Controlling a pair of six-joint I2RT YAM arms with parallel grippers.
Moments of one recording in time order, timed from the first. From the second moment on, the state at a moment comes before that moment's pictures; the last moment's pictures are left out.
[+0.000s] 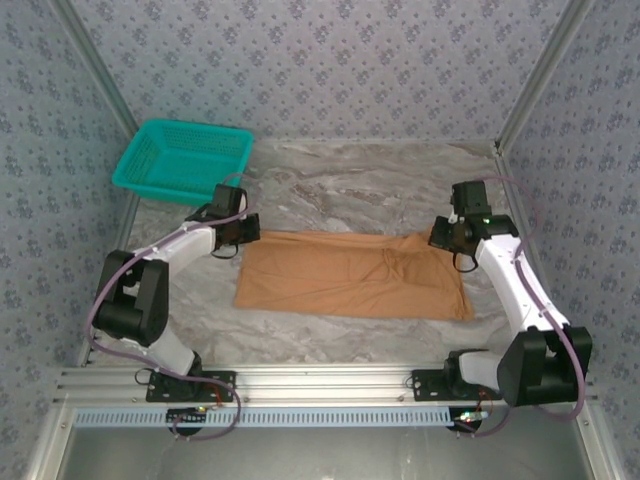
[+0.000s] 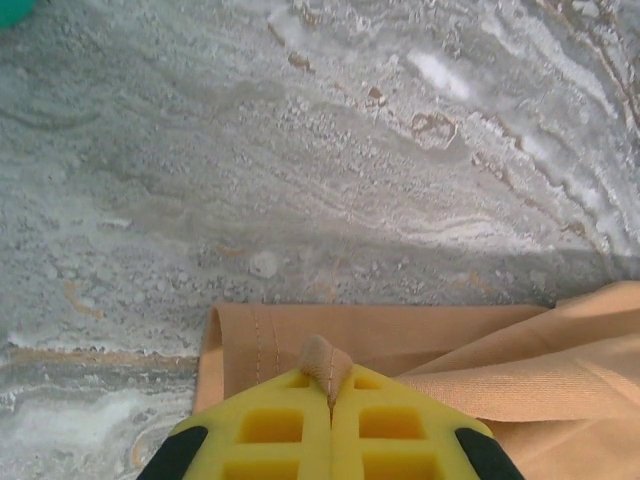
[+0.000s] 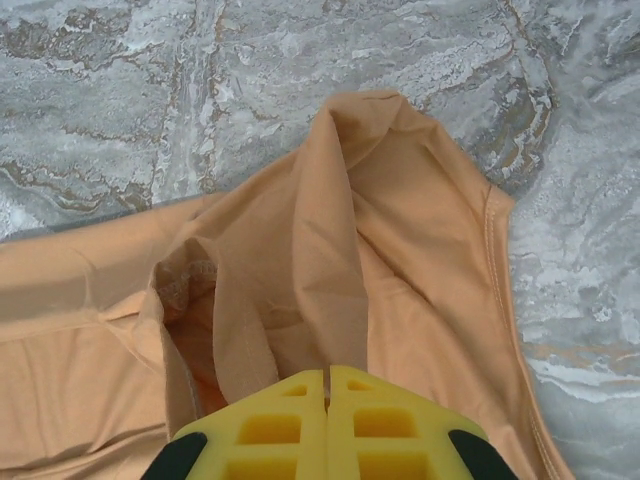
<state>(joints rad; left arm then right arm) -0.30 1.61 0.97 -0.30 0.07 -0.40 0.07 1.23 1.03 -0.83 0.02 0.35</state>
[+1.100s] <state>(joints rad) -0.37 1.53 0.77 -0.29 0.05 -0.41 0.04 1.12 0.86 -0.95 0.07 0.38</state>
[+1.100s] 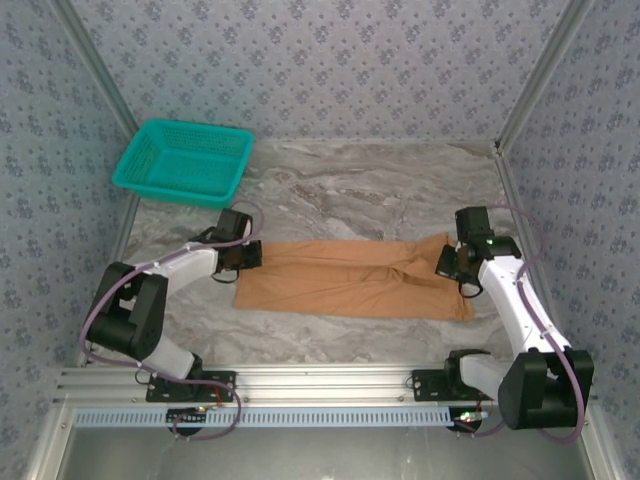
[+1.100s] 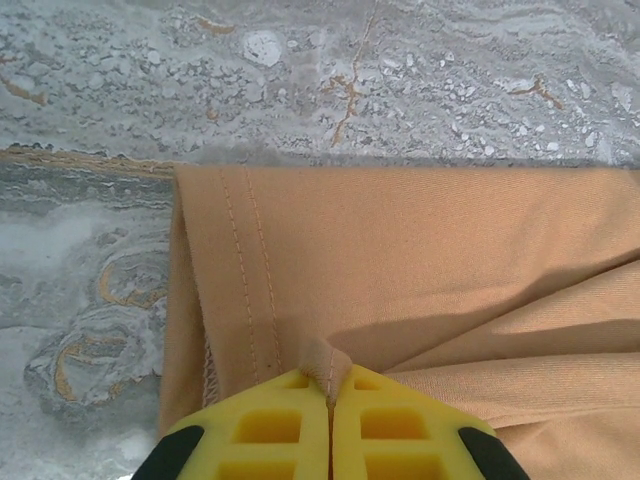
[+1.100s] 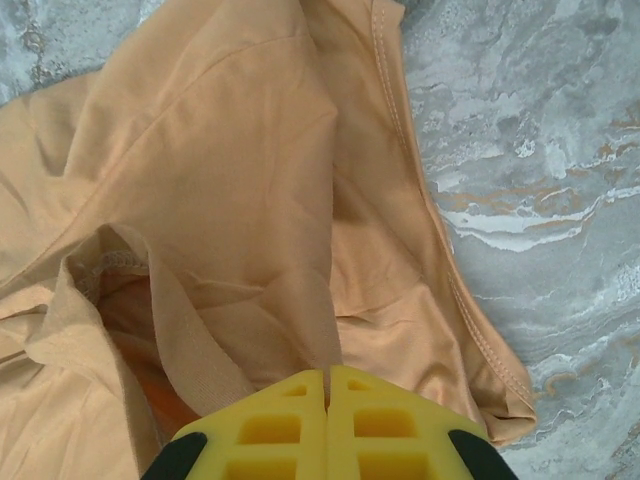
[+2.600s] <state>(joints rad) -0.46 1.67 0.89 -0.21 0.14 -0.45 0.23 1.49 0.80 -0.55 -0.09 0.42</state>
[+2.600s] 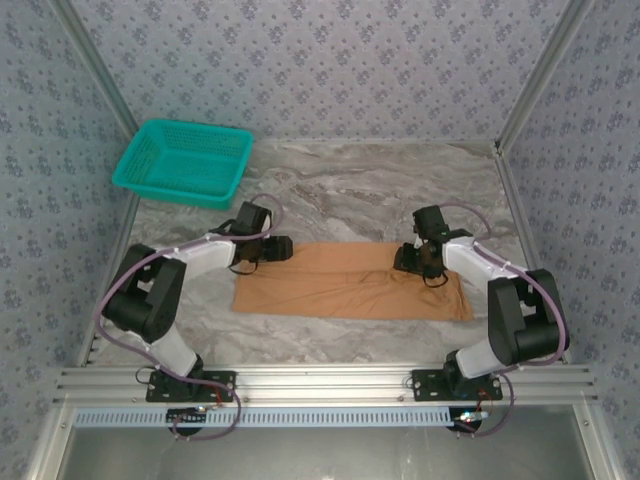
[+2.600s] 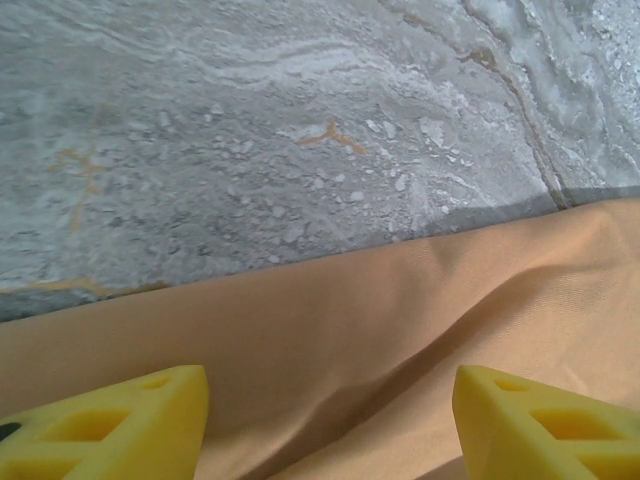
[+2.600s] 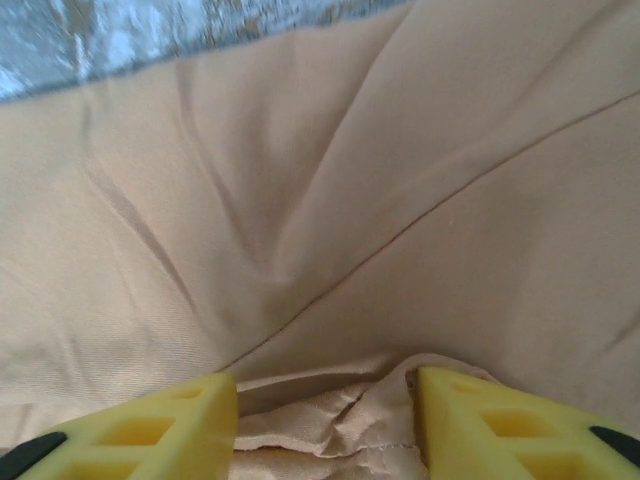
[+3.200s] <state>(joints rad) -0.47 1.69 0.88 -0.21 0.14 -0.45 0.26 1.37 0.75 -0.62 -0.14 0.40</state>
